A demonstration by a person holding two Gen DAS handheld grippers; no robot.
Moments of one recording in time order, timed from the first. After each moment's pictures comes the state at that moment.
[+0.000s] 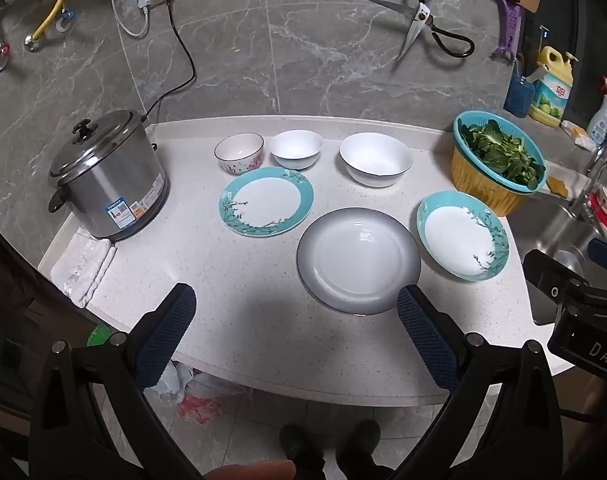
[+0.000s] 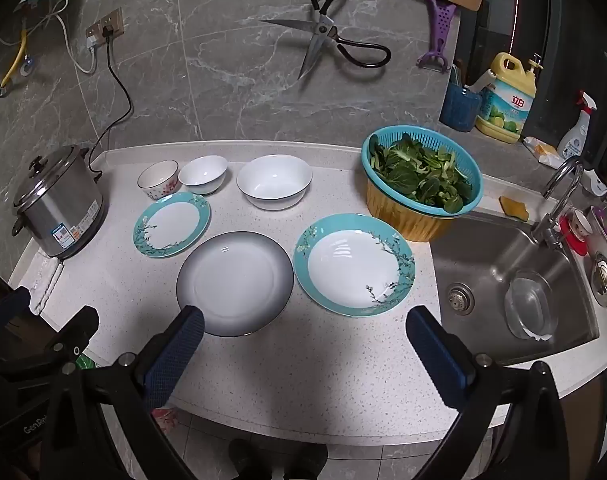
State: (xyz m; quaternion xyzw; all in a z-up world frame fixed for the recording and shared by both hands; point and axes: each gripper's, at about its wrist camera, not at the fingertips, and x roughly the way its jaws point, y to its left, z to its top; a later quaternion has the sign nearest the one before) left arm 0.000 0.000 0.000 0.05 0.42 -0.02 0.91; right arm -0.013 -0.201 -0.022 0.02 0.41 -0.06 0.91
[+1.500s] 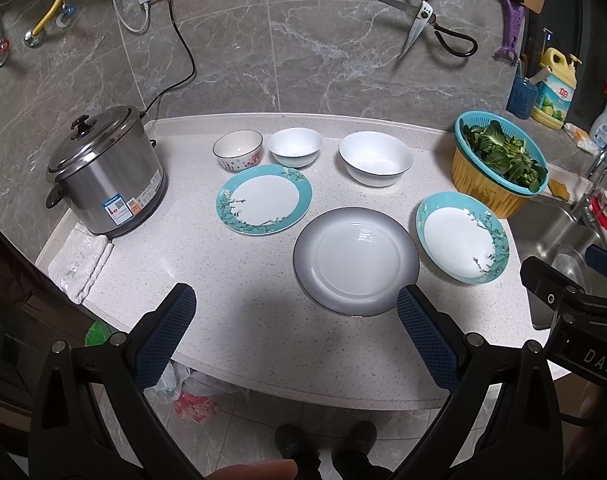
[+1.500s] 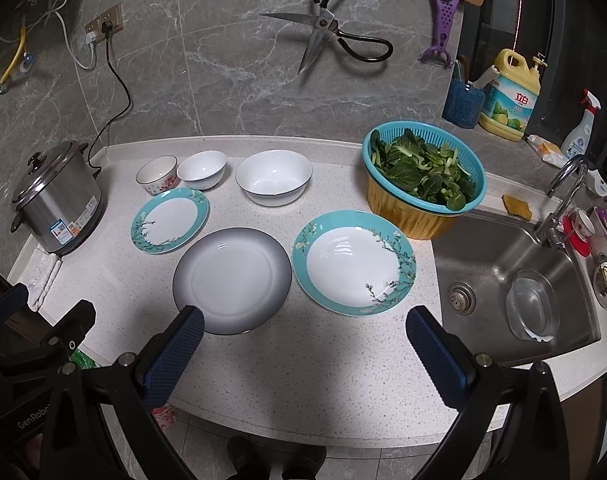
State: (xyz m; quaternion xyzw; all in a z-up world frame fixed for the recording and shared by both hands) left arm 0.002 0.004 -0.010 0.04 0.42 -0.02 0.91; right arm -0.009 -0.207 -0.026 0.02 0.41 -0.06 0.91
